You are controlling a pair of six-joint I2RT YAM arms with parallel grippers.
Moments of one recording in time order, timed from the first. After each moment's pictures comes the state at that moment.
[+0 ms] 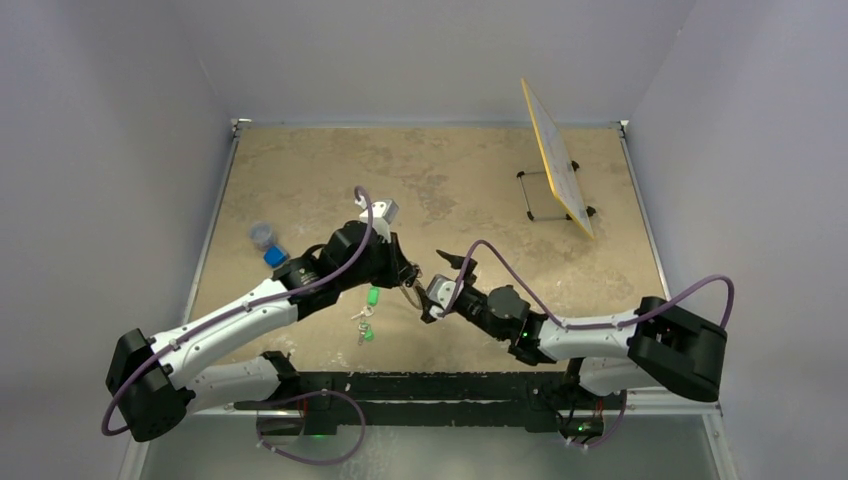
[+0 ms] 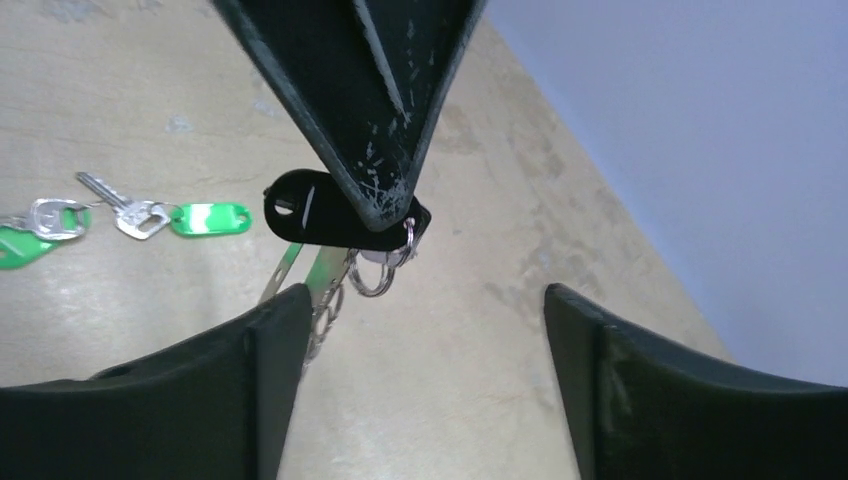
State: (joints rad) left arm -0.83 1.08 0.81 -0.30 -0.01 -0.65; right arm 1.11 1.28 0.32 0.92 0.20 -0.54
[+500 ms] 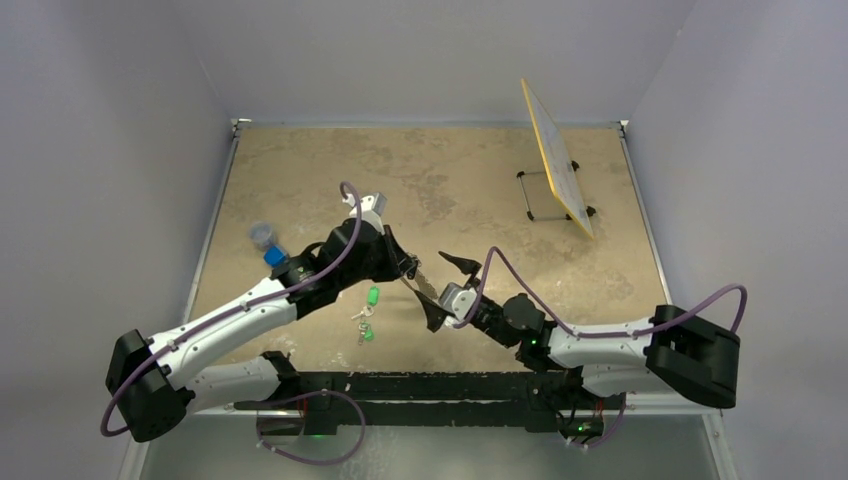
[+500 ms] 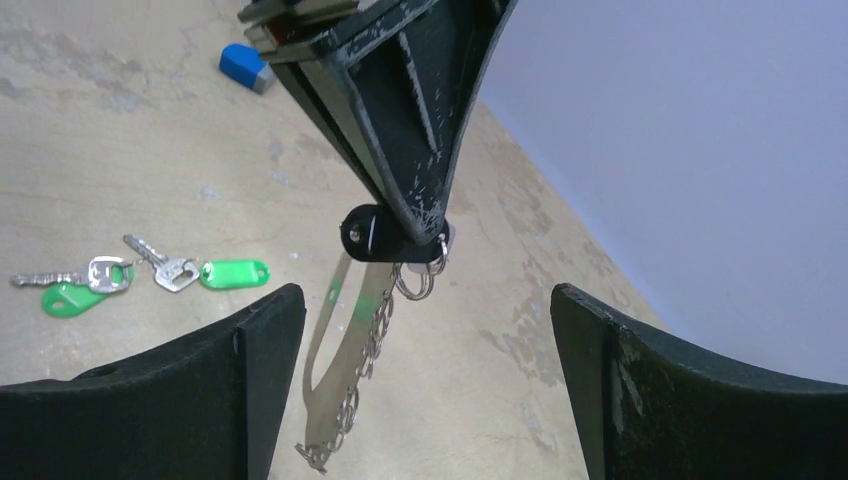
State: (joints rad) left arm -0.83 1.08 0.83 -0.30 -0.09 -0.83; right arm 1.16 1.20 0.26 1.02 0.18 -0.54
